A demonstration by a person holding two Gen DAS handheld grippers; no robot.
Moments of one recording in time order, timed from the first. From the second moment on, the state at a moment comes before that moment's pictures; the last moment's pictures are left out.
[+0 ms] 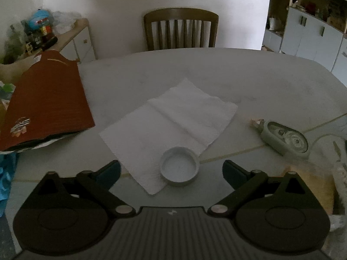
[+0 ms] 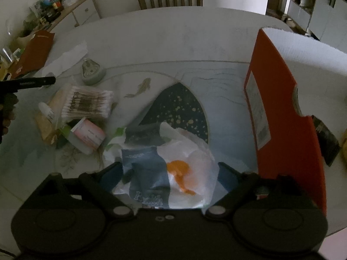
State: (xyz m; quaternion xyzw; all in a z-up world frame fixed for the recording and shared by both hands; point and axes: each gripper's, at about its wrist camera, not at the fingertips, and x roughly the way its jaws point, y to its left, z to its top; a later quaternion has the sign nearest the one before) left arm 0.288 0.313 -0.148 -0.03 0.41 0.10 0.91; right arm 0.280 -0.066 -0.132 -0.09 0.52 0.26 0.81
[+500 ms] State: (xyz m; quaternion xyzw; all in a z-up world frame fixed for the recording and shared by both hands) left arm 0.289 0.307 -0.147 -0.03 0.41 0.10 0.91; right arm 0.275 -0.068 -0.128 -0.09 0.51 0.25 0.82
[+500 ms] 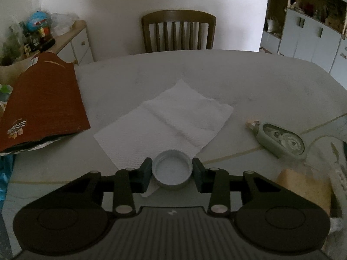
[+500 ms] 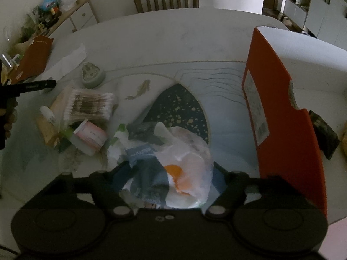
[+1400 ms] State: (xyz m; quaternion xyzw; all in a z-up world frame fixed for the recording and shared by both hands) left arm 0.232 0.253 -0.076 -0.02 0.39 0.05 0.92; right arm 0.232 -0.110 -0.073 -0.06 0.46 0.25 0.85
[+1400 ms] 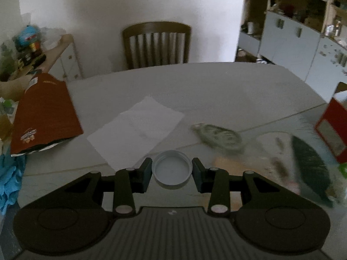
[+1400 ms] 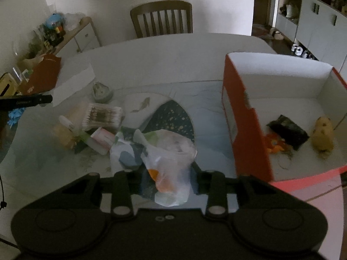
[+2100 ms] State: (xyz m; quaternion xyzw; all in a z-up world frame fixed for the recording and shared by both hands) left arm 0.205 0.089 -0.006 0.01 0.37 -0.07 0.93; right arm 0.232 -0.205 -0.024 -0.02 0.41 0.25 0.88
